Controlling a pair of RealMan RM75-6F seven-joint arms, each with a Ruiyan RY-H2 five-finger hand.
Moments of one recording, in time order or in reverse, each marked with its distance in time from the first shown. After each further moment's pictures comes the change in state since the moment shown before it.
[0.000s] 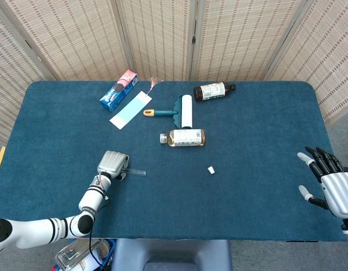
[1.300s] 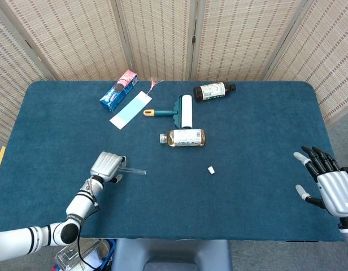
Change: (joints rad) left arm 0.119 0.122 -0.057 -0.174 0.170 -0.007 0.015; right arm 0.011 -0.011 0.001 0.003 -0.010 -0.008 -0.009
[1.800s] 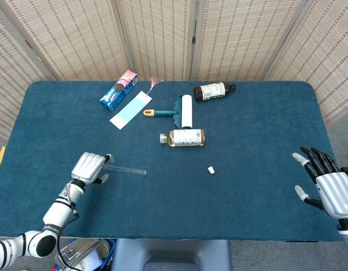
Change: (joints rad) left arm 0.161 0.128 -0.009 -0.063 0.287 0.031 -0.181; right arm -0.005 0.001 0.000 -0.021 -0.008 0.012 -0.027
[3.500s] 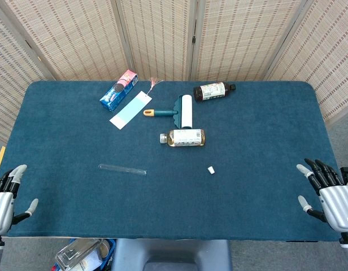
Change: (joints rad) left arm 0.553 0.291 0.176 -0.189 0.403 0.664 -0.387; right arm -0.058 -0.038 -0.065 0.011 -0.013 0.063 -0.019
